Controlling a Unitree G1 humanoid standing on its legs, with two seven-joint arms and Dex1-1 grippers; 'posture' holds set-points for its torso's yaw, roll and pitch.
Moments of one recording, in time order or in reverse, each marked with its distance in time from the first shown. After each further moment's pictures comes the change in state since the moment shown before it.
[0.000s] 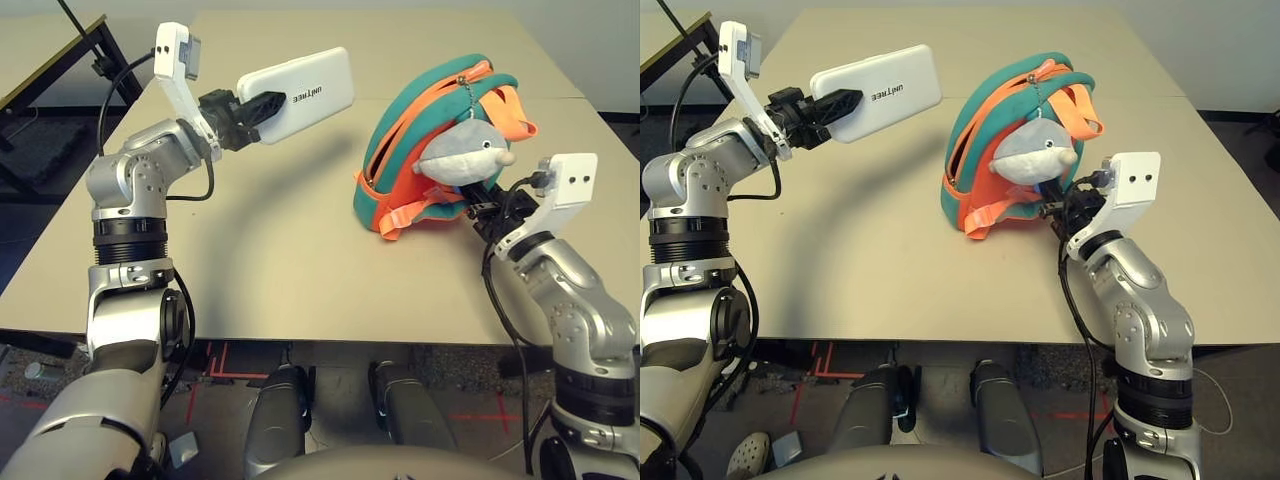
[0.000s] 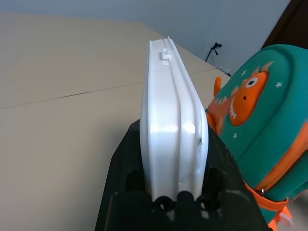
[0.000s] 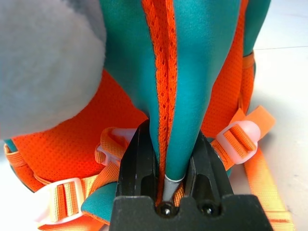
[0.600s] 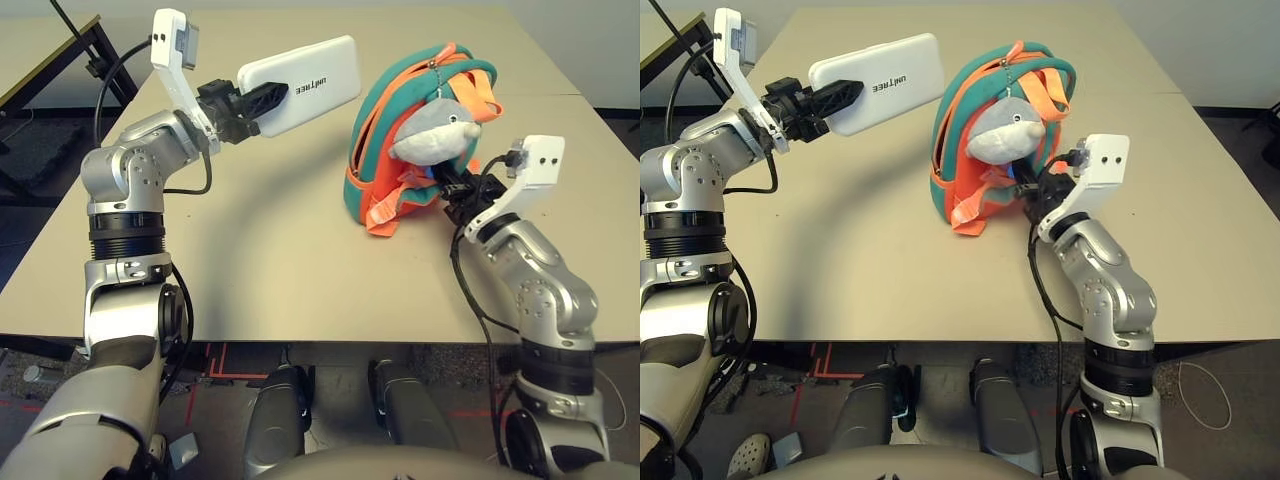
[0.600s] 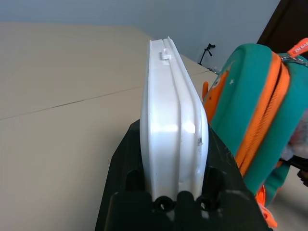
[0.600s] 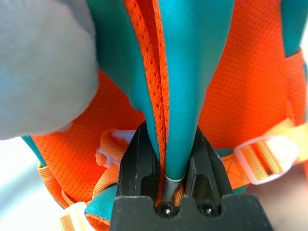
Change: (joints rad) left arm -0.027 0.021 -0.004 0.001 -0.004 0.000 -0.029; right arm -0.152 0.133 0.035 0.140 -0.003 -0.015 -0.025
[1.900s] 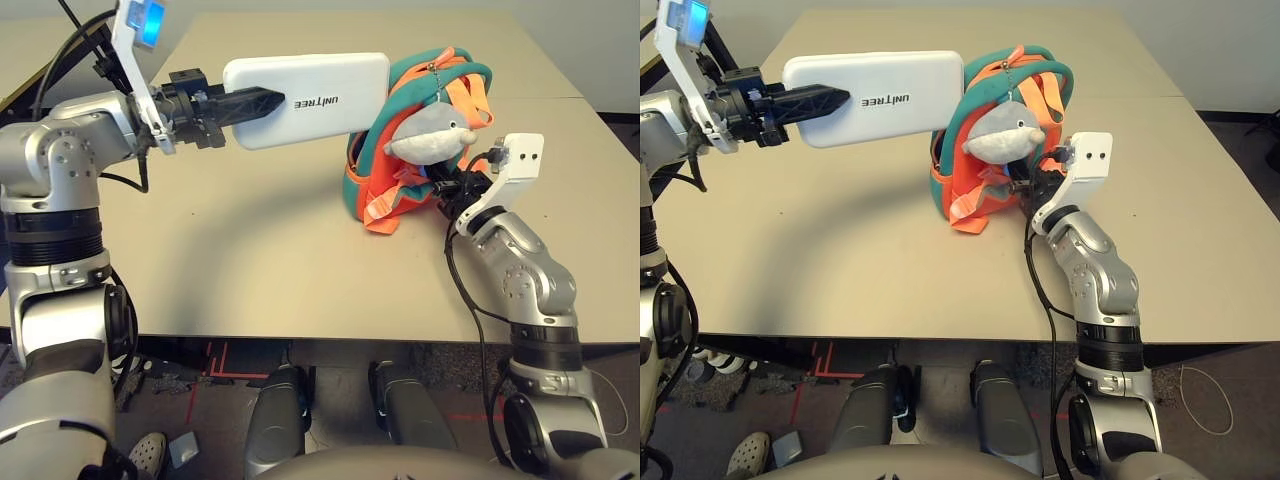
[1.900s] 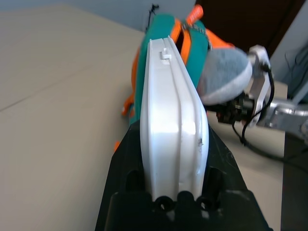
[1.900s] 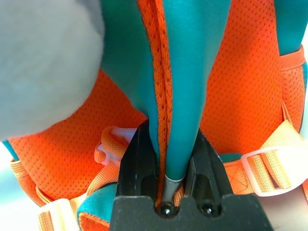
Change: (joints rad) left arm 0.001 0.229 -0.151 -0.164 -0.111 0.156 -0.286; right arm -0.038 -0.045 0.006 0.141 -0.052 -0.081 0.036
